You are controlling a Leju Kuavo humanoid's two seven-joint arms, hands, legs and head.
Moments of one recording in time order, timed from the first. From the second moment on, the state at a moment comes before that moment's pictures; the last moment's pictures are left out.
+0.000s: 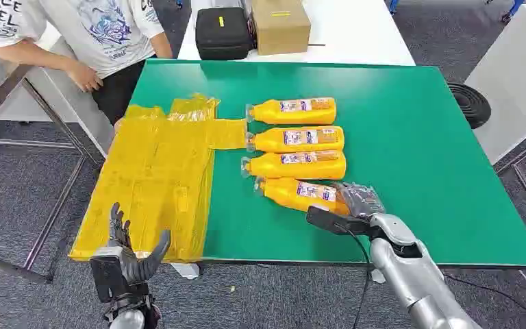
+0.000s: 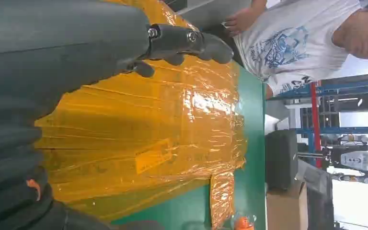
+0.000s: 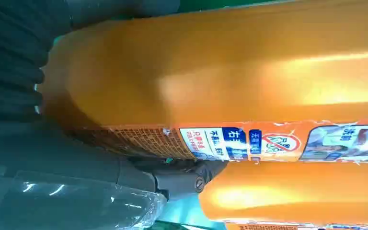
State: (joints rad) left arm 0.08 -0.23 -0.14 -1.33 -0.06 0.41 -0.56; right arm -0.39 -0.20 0.39 -1.01 0.95 0.09 -0.08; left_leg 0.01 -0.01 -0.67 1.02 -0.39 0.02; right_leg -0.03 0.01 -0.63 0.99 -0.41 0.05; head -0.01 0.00
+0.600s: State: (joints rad) left arm 0.06 -0.23 -0.14 -1.32 0.04 0.26 -0.56; right arm -0.31 -0.10 0.36 -1.11 0.73 -0.11 -0.43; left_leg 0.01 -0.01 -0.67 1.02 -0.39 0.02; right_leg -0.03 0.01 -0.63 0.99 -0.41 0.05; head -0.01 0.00
